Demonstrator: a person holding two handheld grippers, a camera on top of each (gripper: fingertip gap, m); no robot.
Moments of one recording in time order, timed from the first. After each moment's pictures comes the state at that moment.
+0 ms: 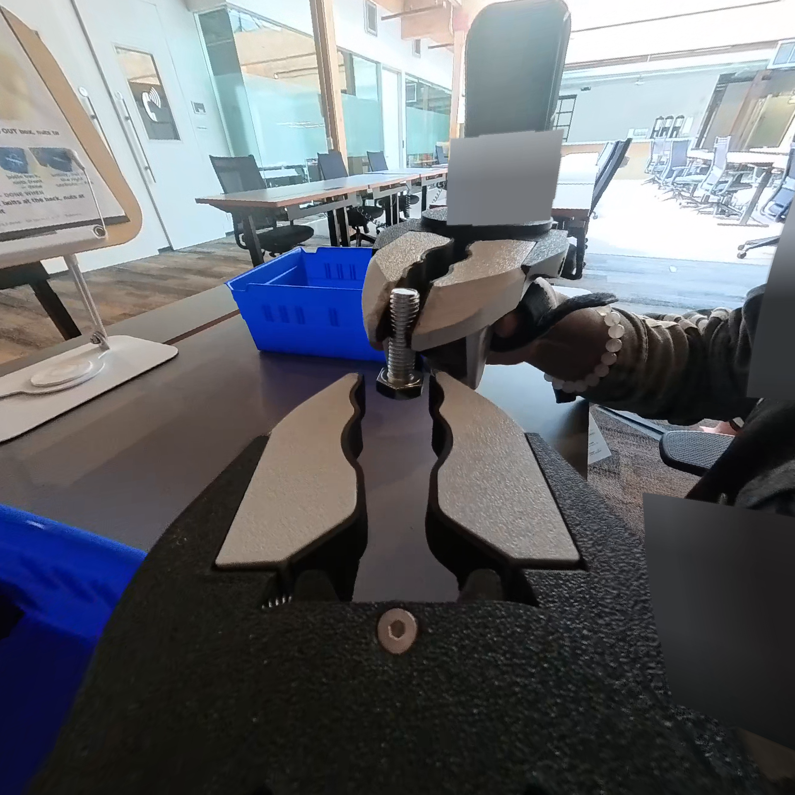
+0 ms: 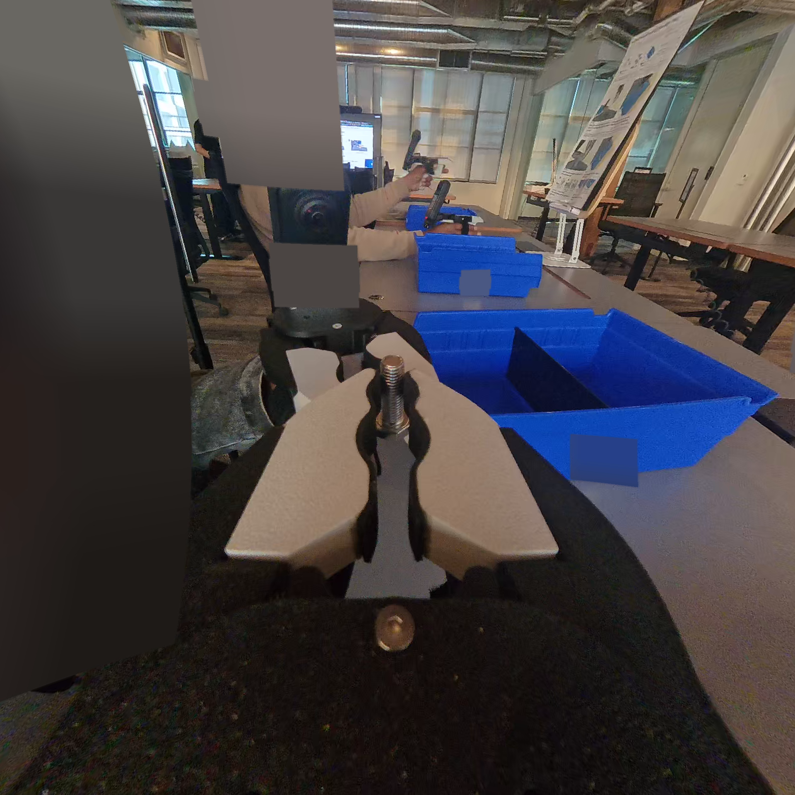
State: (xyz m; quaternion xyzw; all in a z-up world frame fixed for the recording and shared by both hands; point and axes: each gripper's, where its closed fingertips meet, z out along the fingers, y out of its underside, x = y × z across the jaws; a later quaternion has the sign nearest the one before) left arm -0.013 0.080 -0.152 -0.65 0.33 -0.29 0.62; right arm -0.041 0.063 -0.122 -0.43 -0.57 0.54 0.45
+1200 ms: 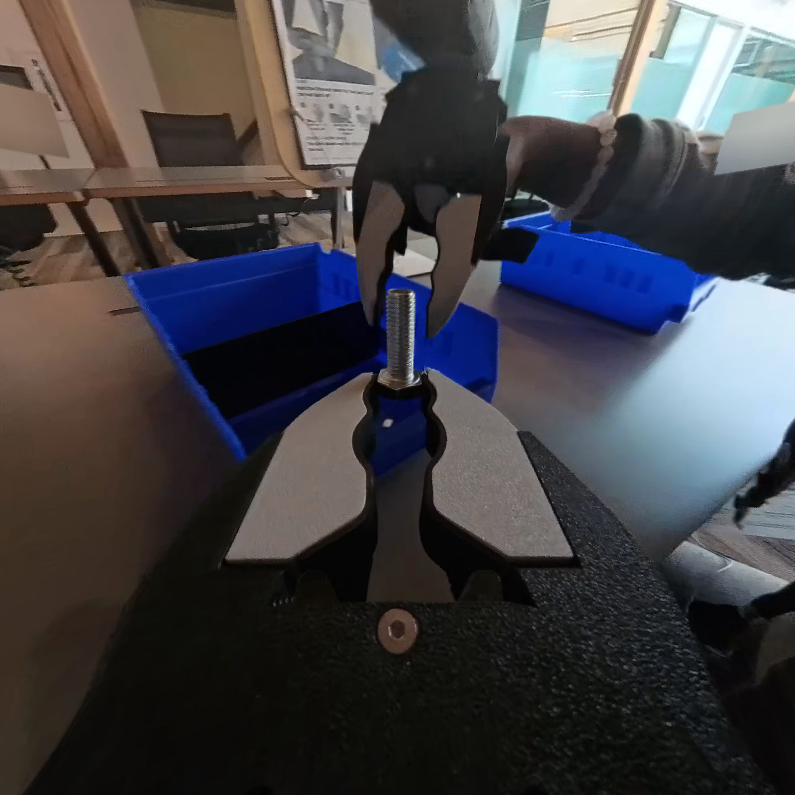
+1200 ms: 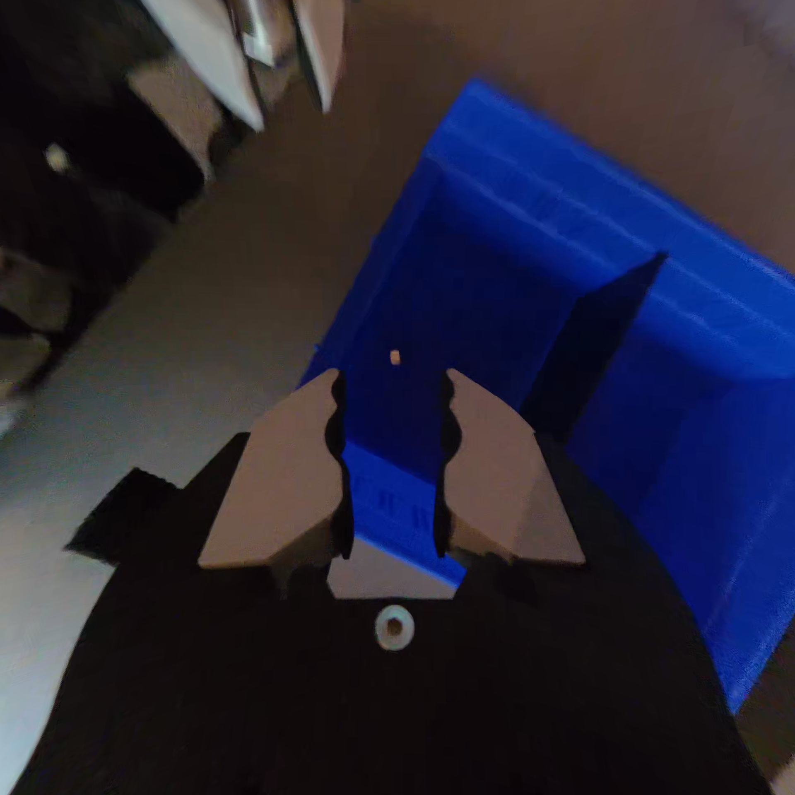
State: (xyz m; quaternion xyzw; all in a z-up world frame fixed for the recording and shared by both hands) left arm -0.233 0.024 -0.163 -0.73 0.11 -0.11 0.66; right arm -0.202 0.115 -0.194 -0.30 -0.92 0.22 0.11
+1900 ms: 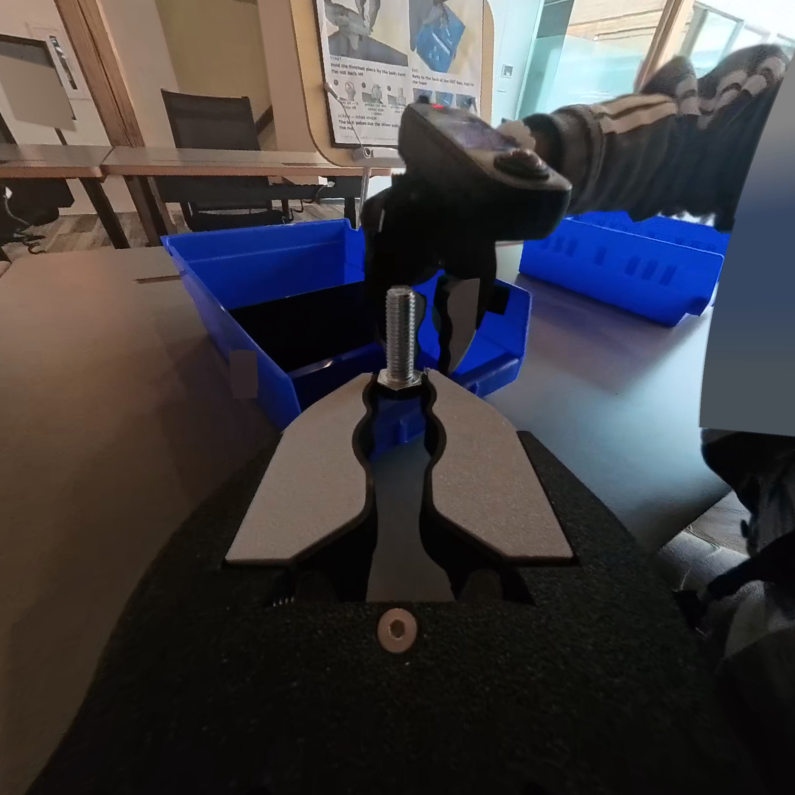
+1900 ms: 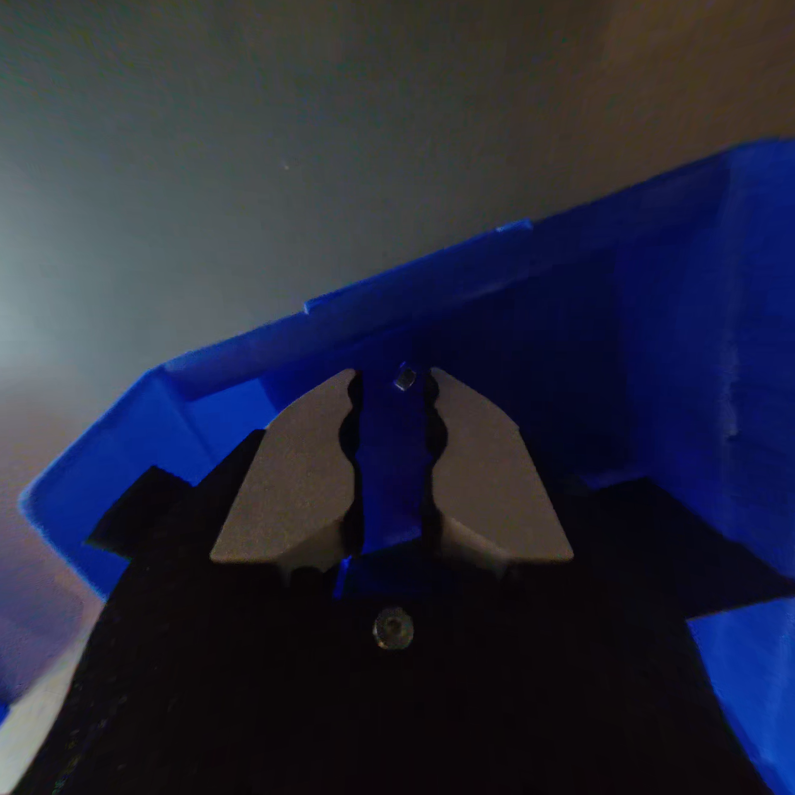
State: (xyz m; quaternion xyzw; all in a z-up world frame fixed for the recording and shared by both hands) left arm -0.262 0.011 -0.180 -0.74 0.09 -0.11 0.66; right arm -0.208 0.102 -0.272 0.04 -0.99 0.09 0.00
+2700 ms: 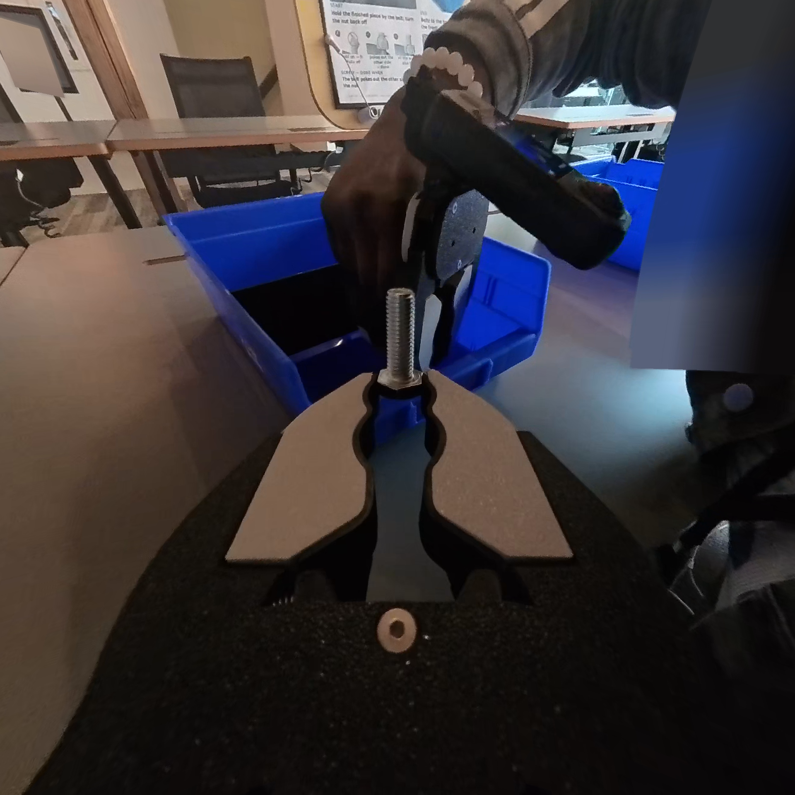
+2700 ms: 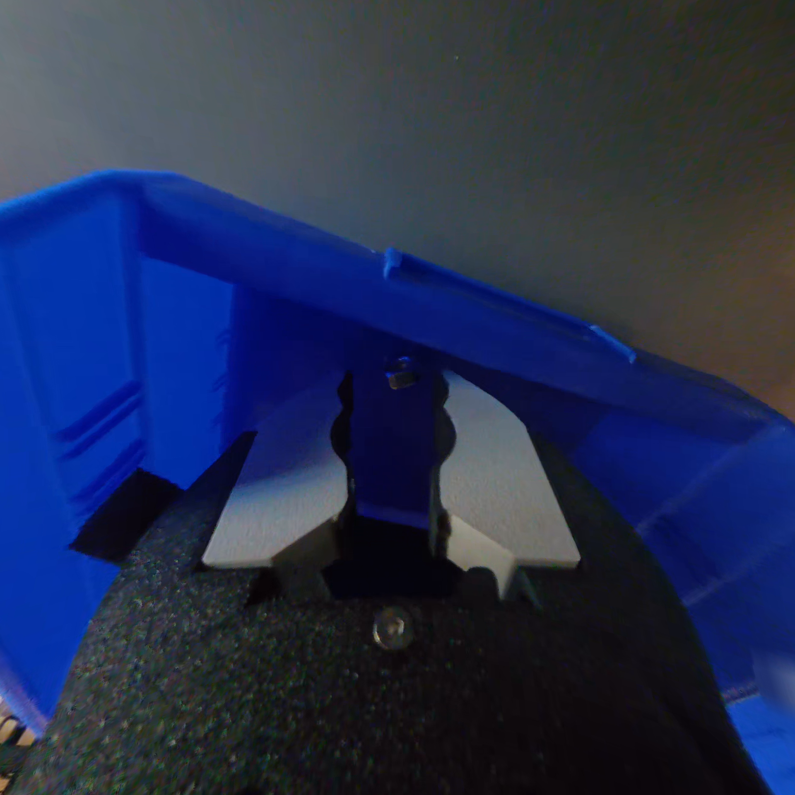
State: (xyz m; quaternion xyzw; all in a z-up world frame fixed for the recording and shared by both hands) left arm -0.264 0.012 -0.190 -0.77 0.09 -0.09 0.63; right arm -0.214 0.109 -0.289 0.36 -0.93 0.00 0.01
